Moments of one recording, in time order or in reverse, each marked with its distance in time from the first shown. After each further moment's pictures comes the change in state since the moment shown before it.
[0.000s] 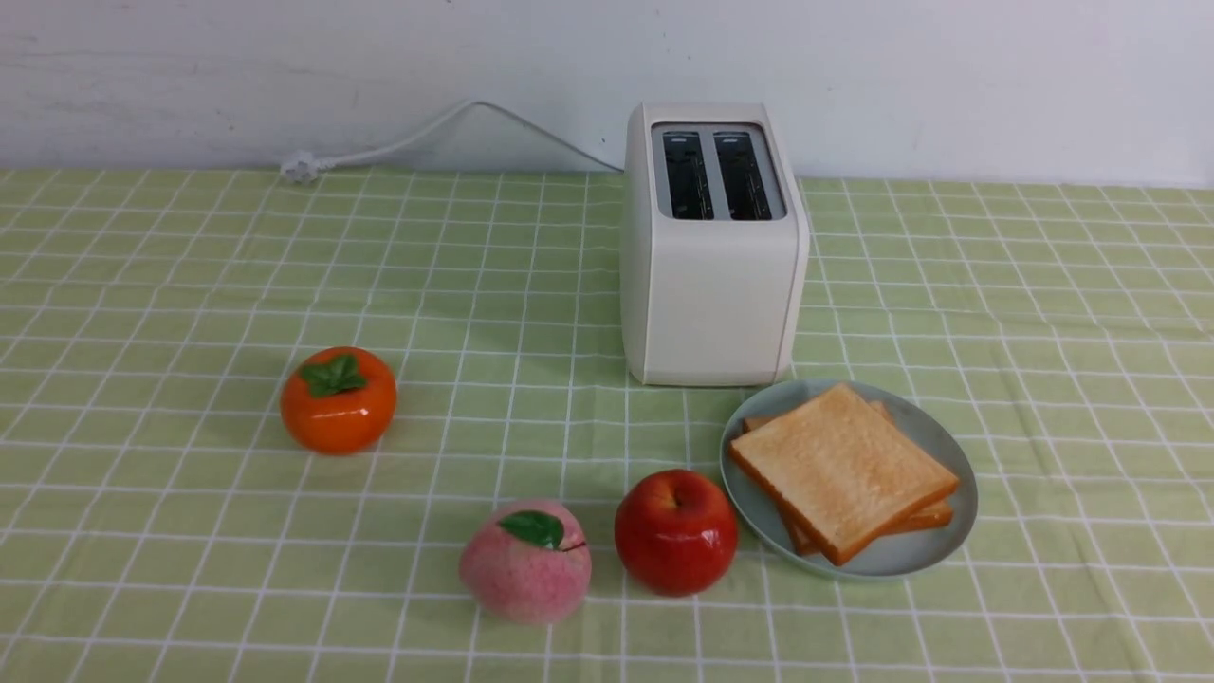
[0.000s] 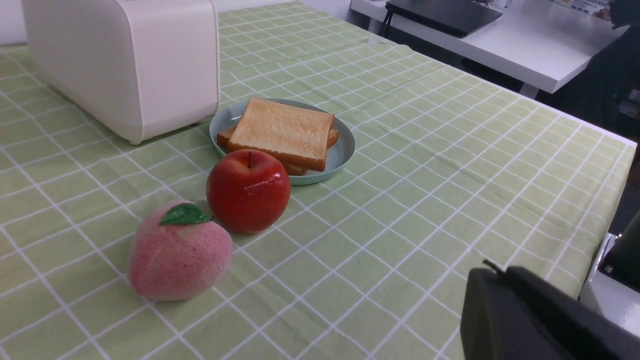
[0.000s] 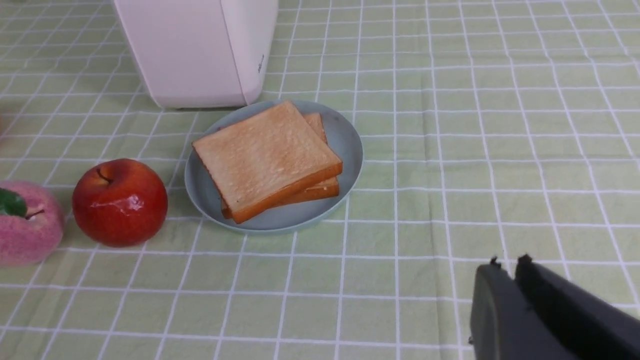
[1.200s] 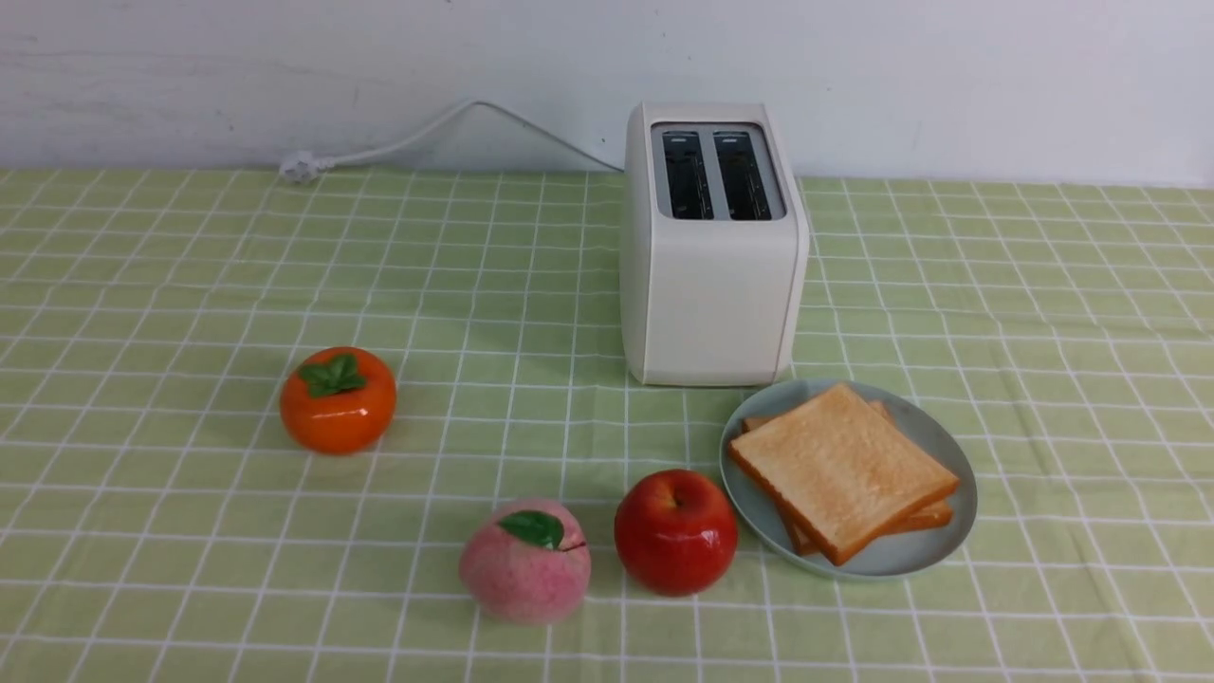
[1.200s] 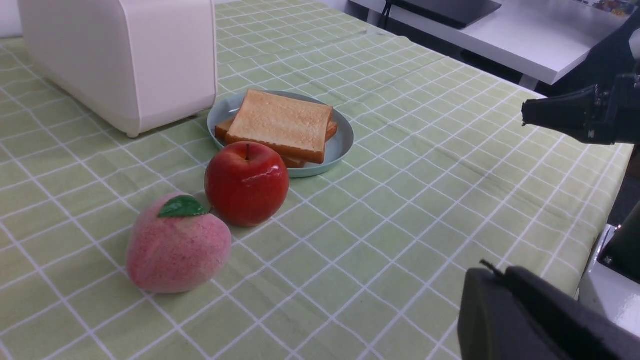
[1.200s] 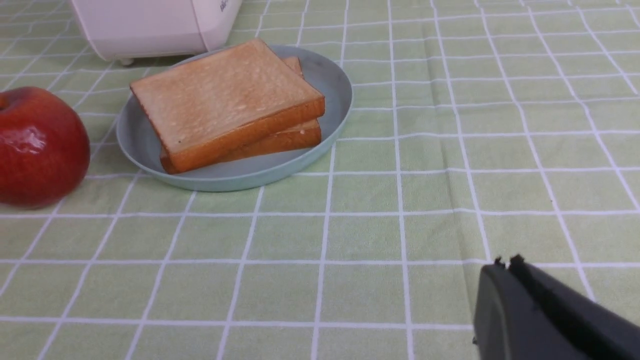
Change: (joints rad) right arm 0.000 -0.217 0.618 0.021 -0.492 -0.019; left arm 0.000 0.000 0.000 0.003 0.015 0.000
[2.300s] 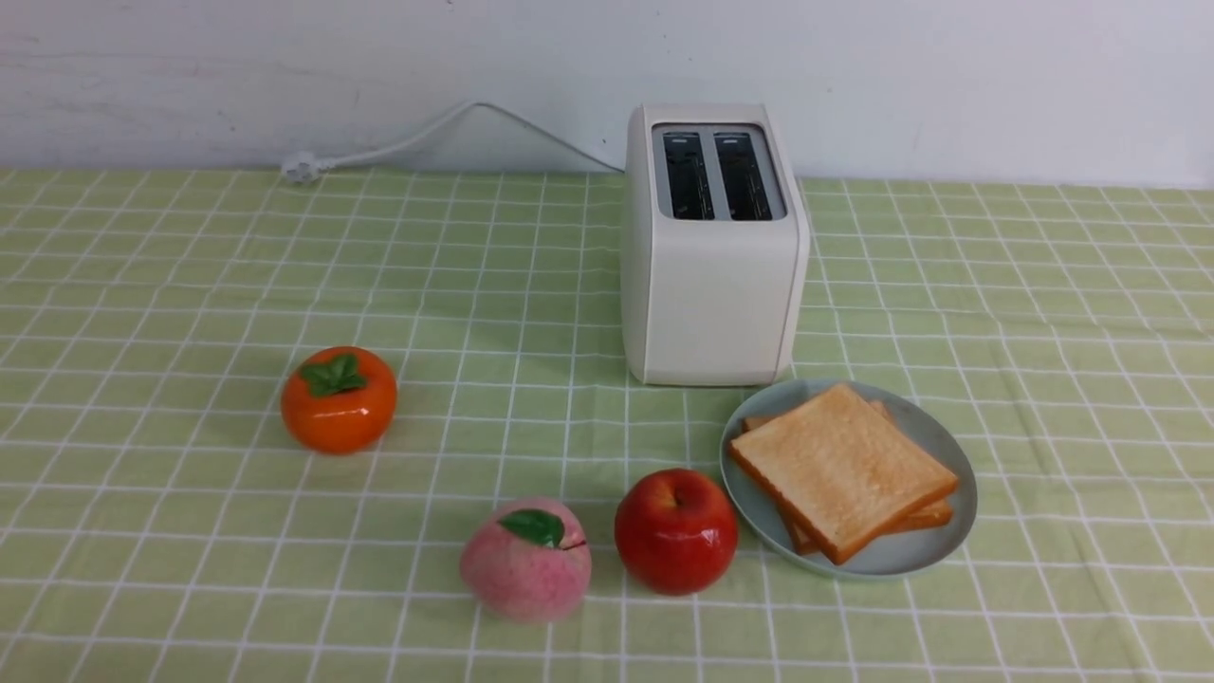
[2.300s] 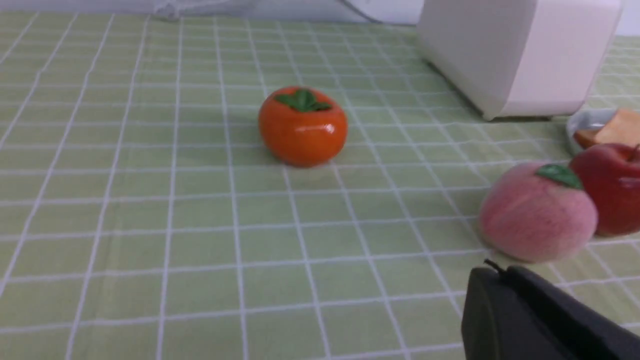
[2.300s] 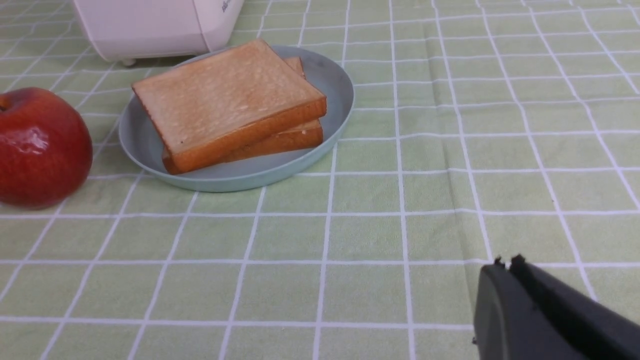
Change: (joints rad) right arm 0.000 0.000 0.000 0.001 0.000 0.000; left arm 0.545 -0.163 0.303 0.198 -0.144 -0.173
